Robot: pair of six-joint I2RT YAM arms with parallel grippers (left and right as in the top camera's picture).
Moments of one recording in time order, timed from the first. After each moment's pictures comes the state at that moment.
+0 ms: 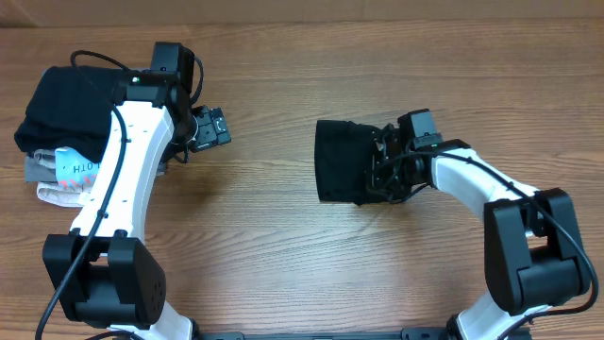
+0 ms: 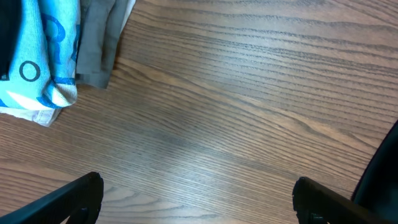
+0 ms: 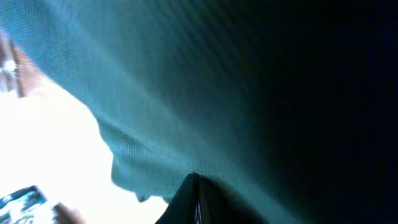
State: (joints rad) left arm -0.07 1.77 1.58 -1.20 -0.05 -0.42; right arm 0.20 1.82 1.01 -0.51 -0.61 0.33
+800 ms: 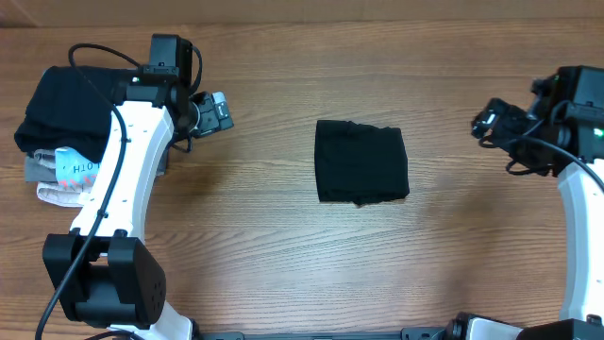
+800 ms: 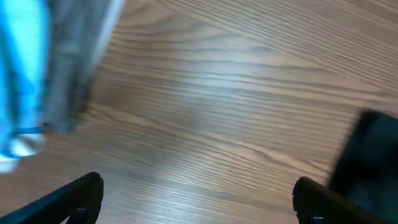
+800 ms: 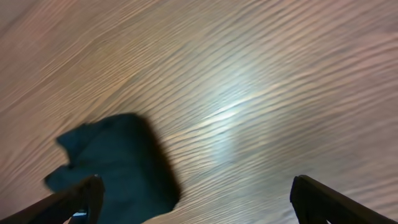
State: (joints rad) left arm -0.07 1.77 1.58 -1.05 0.02 -0.42; right arm -0.24 1.44 1.38 -1.02 -0.15 0.30
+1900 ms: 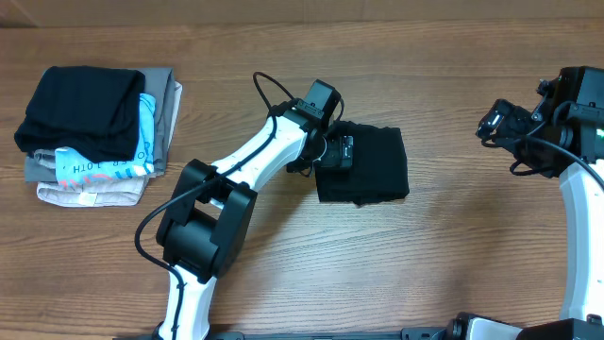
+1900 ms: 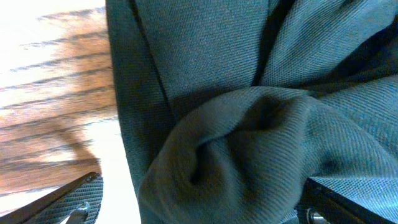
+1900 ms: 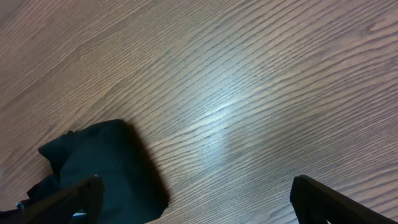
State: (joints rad) left arm -0.55 2.15 1.58 -0.72 0.22 -0.56; right arm -0.25 1.44 1.37 -1.02 -0.11 0.31
